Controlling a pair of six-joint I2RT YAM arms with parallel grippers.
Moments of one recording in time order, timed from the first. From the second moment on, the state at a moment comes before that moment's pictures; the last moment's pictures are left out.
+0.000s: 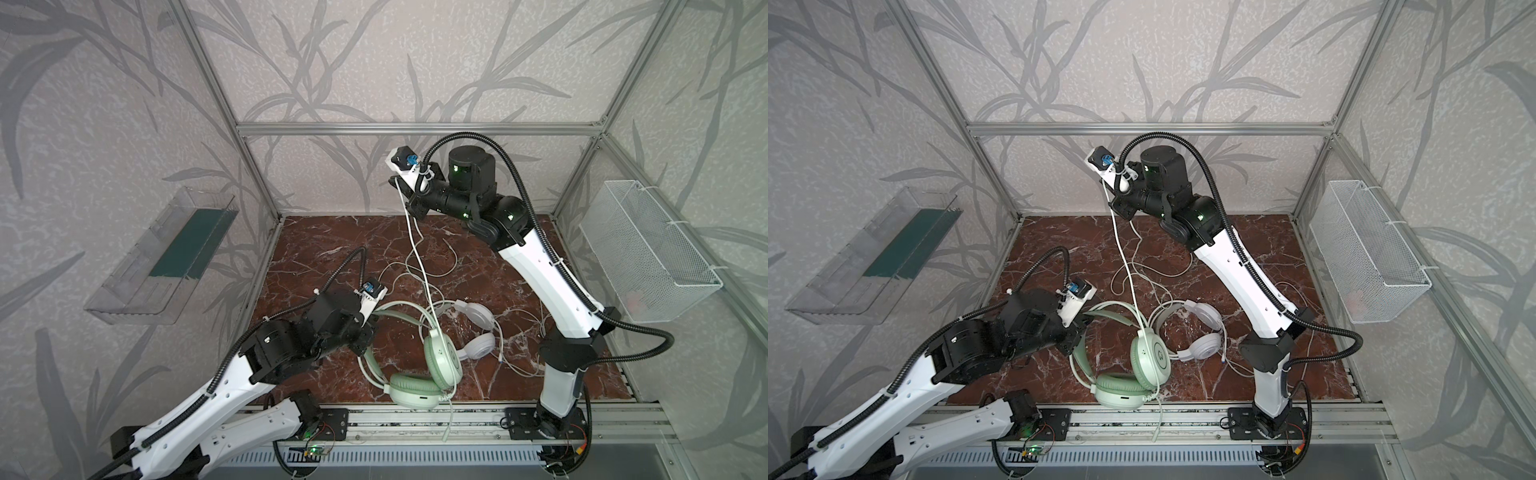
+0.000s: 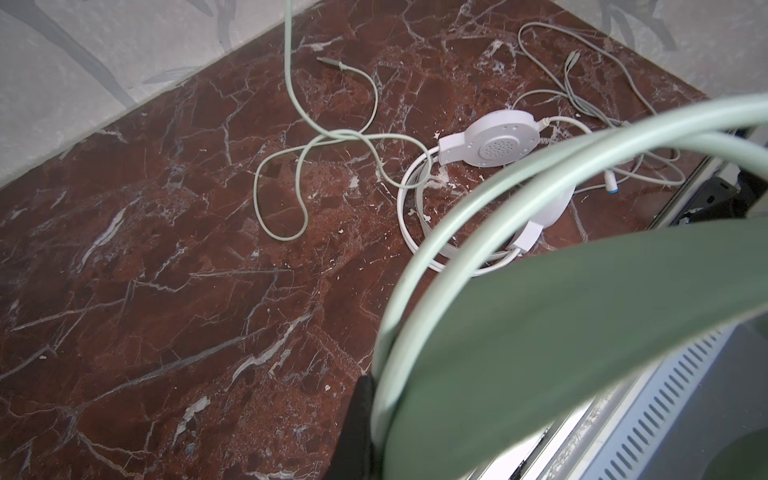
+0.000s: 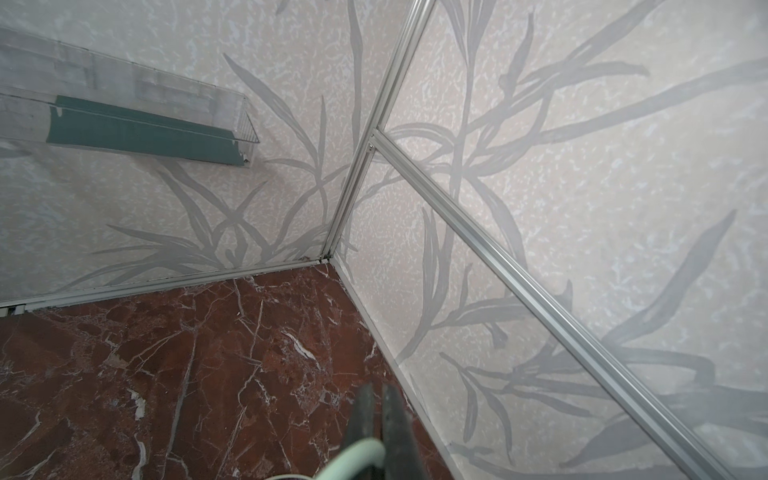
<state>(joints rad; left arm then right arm) -0.90 0.82 1.10 -0.98 -0.14 -0.14 0.76 1.90 2.42 -0.68 -0.10 -0.40</state>
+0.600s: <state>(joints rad) -0.91 0.96 1.15 -0.98 -0.29 -0.23 0.80 1.96 2.52 -0.85 0.09 -0.19</state>
